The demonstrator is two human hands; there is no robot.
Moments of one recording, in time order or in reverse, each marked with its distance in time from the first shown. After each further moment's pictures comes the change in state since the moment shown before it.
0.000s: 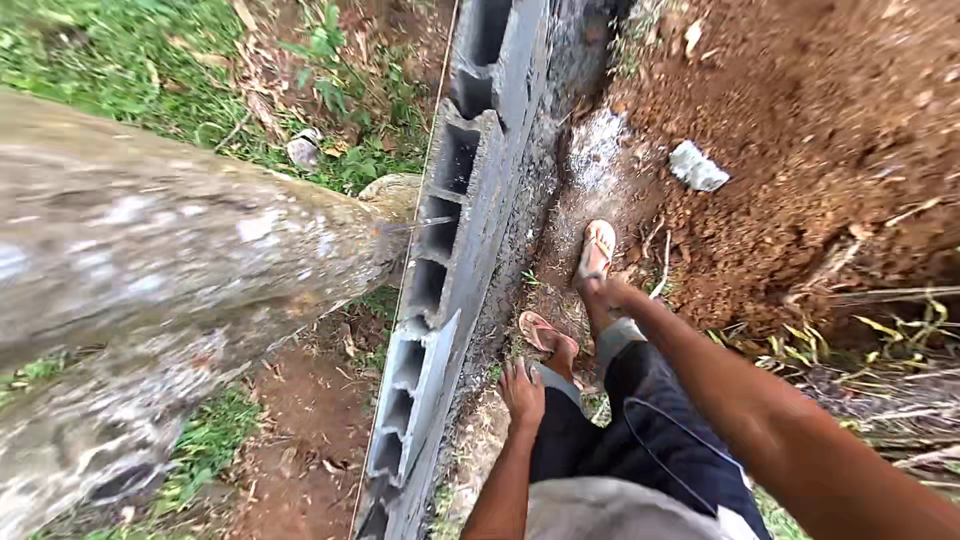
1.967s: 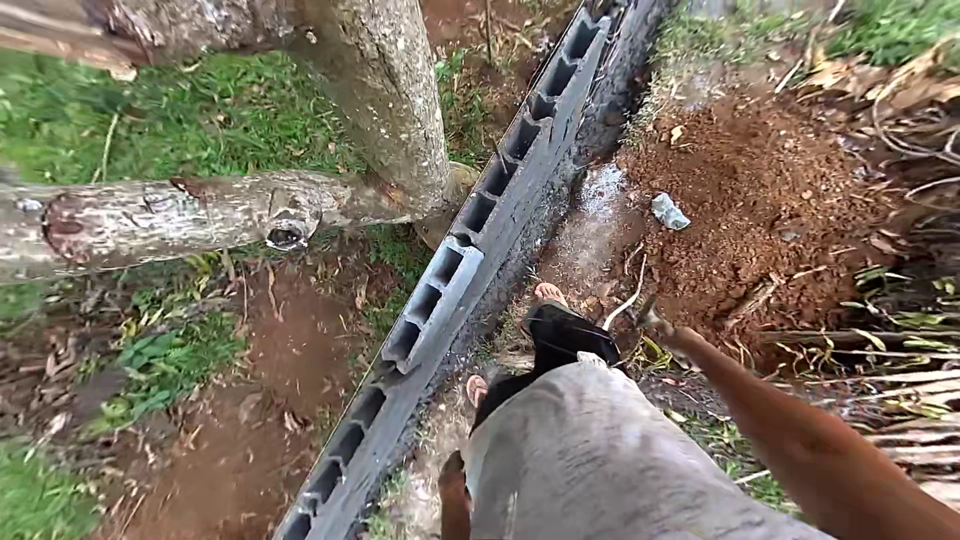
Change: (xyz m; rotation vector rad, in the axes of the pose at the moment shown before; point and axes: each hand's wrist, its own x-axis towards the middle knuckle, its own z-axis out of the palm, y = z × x) left_hand -0.314 -0.224 0.053 -0.982 0.425 -0.386; right_hand -0.171 0.207 0.027 -0.285 0.266 0.130
